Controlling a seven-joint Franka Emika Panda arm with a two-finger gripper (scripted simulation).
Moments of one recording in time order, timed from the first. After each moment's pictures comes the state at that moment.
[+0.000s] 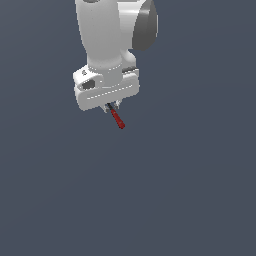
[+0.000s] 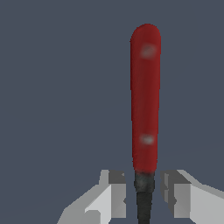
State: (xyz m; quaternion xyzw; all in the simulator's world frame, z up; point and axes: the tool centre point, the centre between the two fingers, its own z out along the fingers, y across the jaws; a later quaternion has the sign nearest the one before) arm -0.038 -0.059 0.291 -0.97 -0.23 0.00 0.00
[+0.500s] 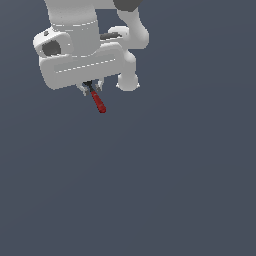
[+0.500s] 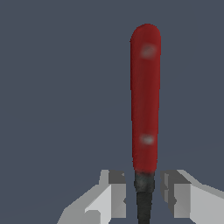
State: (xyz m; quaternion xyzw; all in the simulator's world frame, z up) arm -0.019 -0.104 0.379 -0.97 -0.23 0.00 0.00
